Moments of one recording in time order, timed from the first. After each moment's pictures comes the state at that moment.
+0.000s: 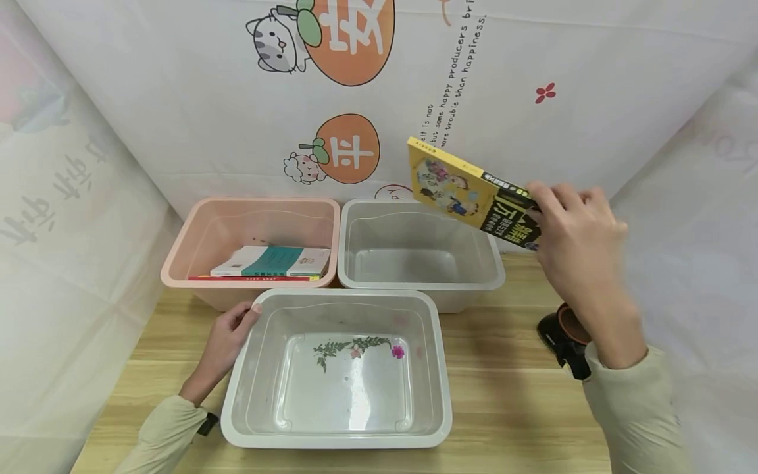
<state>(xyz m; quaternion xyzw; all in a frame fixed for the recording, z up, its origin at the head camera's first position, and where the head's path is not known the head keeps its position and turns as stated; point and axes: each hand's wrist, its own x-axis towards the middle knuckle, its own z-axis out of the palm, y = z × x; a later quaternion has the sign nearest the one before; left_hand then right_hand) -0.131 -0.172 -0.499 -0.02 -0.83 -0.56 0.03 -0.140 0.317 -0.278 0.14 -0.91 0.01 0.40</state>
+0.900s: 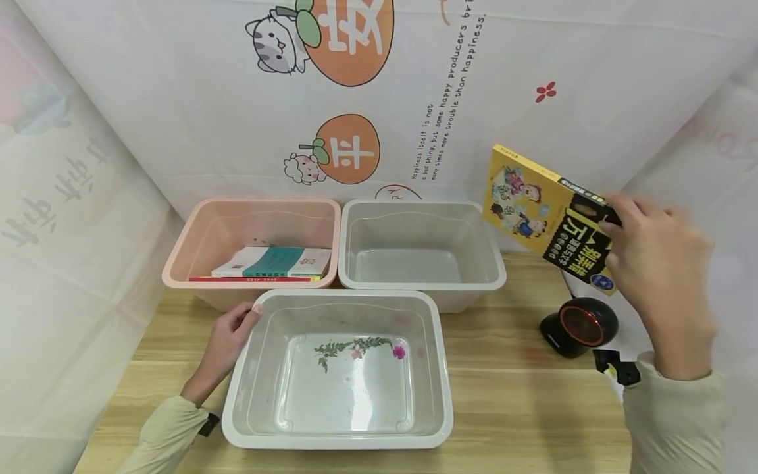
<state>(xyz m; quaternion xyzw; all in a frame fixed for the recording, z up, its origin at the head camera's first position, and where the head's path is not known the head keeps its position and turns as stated) -0.129 -0.173 -0.498 -0.02 -0.82 -0.57 0.03 -0.126 0.380 -0.275 -0.03 -0.97 0.02 0.23</state>
